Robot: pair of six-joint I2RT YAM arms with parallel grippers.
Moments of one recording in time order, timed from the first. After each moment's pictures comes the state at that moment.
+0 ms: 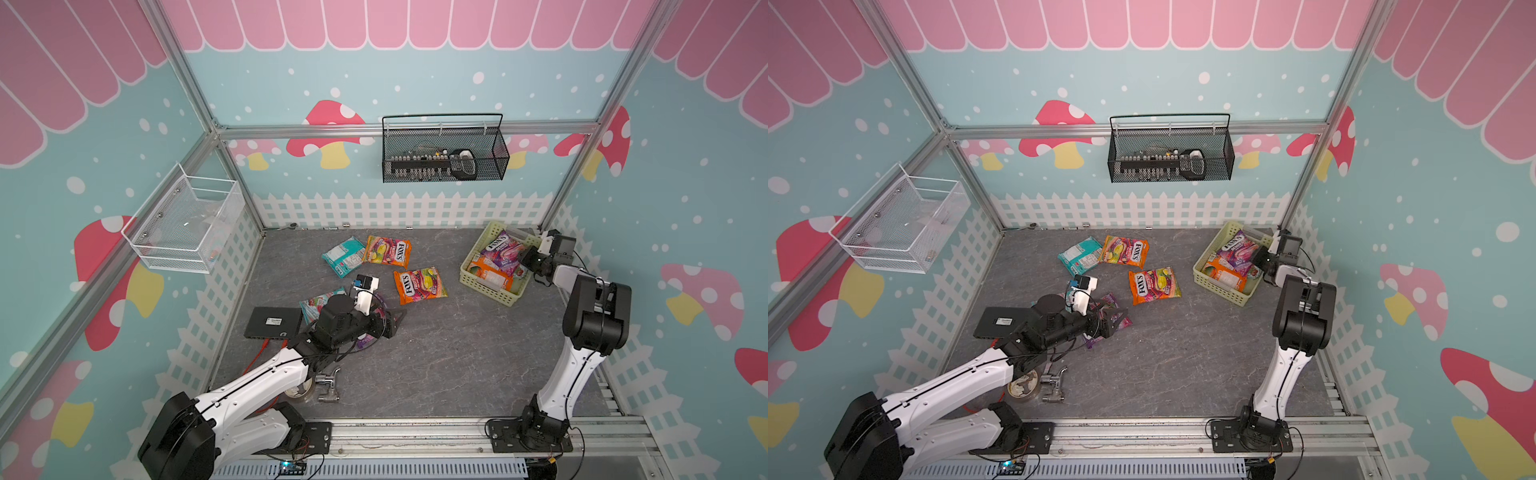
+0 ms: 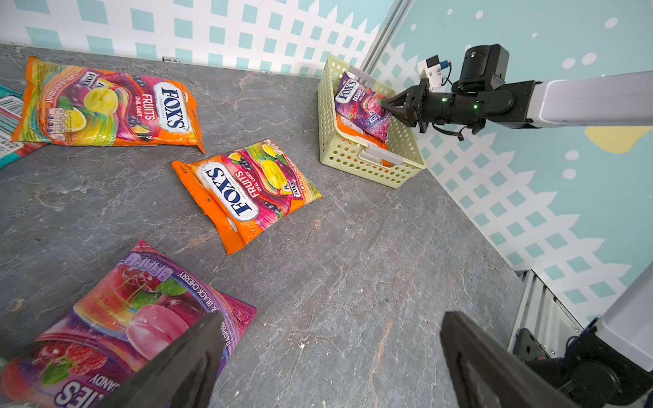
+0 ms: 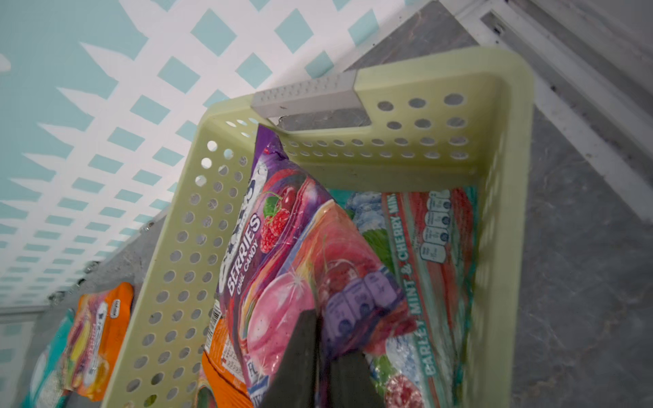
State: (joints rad) left arm -0.66 1.09 0.60 0.14 0.18 -0.40; right arm -0.32 2.04 1.34 0.02 -0.41 0.40
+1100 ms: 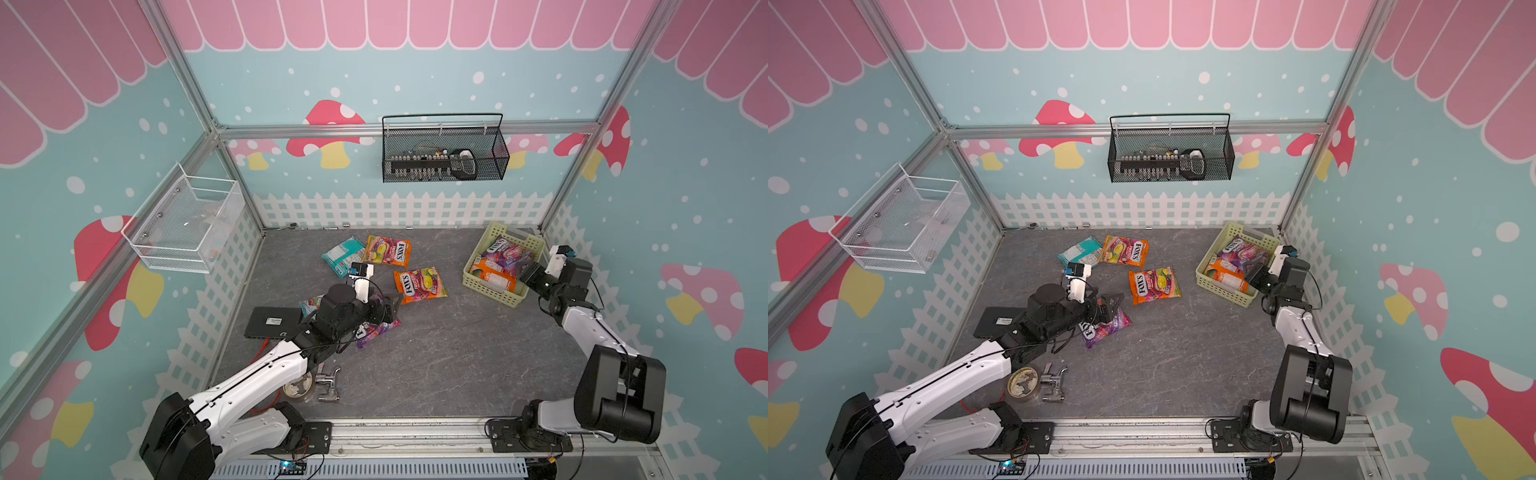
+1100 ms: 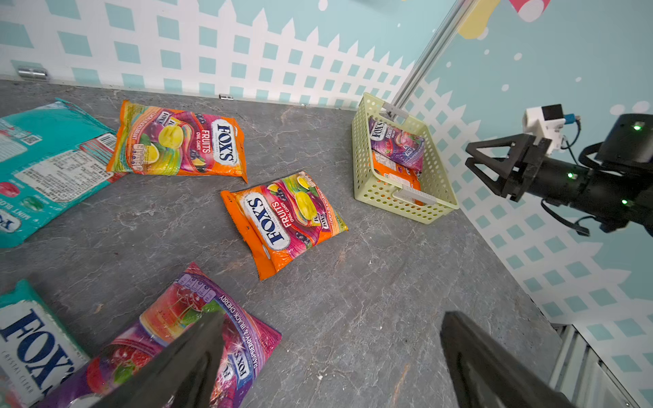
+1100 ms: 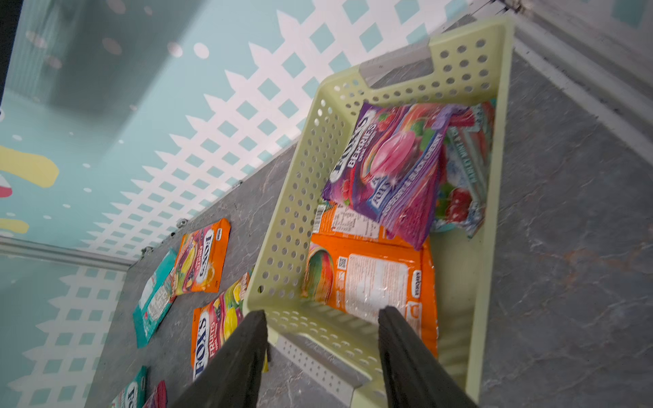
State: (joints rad) left arm -0.66 1.11 0.73 0.02 0.02 -0.42; right arm -0.27 1.38 0.79 0.09 -0.46 0.48
